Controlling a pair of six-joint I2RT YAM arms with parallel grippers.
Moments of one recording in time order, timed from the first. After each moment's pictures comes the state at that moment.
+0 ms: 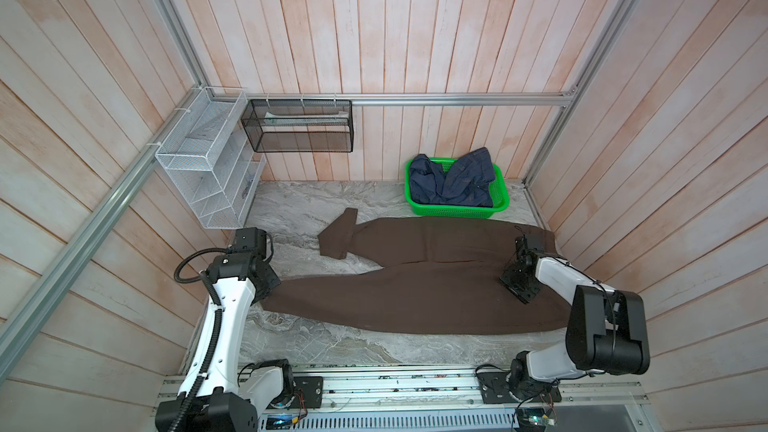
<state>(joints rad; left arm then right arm) 0.12 1.09 1.04 -1.22 -0.23 -0.54 -0.11 1.48 0.77 -0.65 0.11 0.70</state>
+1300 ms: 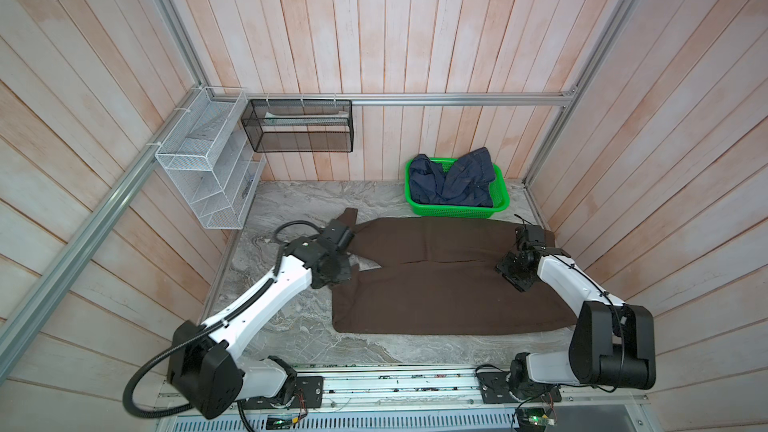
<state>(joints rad) -0.42 1.26 1.13 -1.09 -0.23 -0.69 -0.06 1.40 0.84 -0.66 0.02 0.70</state>
